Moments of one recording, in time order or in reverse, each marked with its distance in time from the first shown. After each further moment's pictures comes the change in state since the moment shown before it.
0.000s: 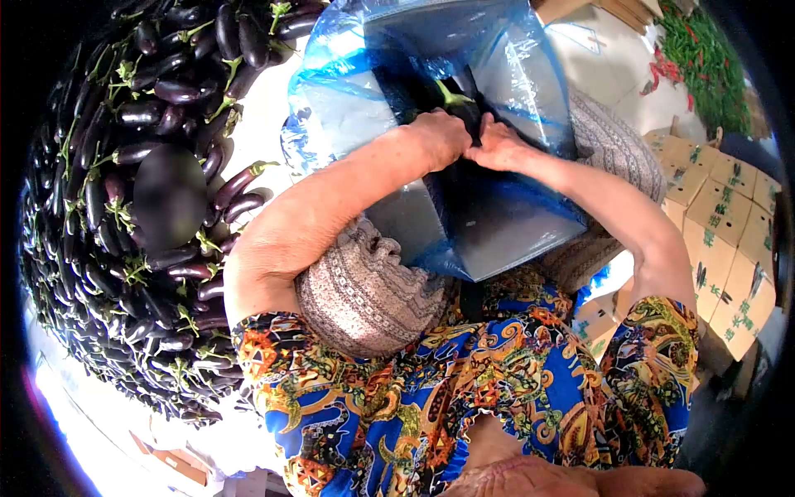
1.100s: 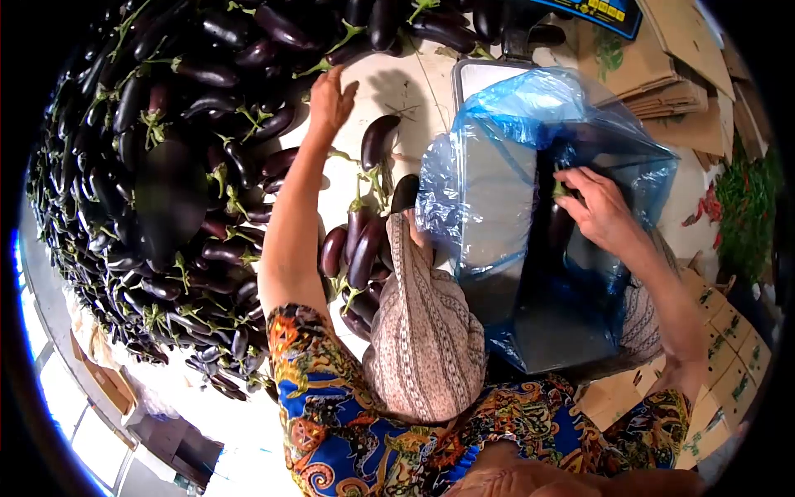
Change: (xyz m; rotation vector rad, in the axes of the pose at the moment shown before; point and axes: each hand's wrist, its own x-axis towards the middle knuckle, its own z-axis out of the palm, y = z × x) left_hand -0.165 -0.257 0.143 -0.250 1.244 -0.850; right_hand -0.037 -0.054 -0.101 0.032 0.212 -0.611
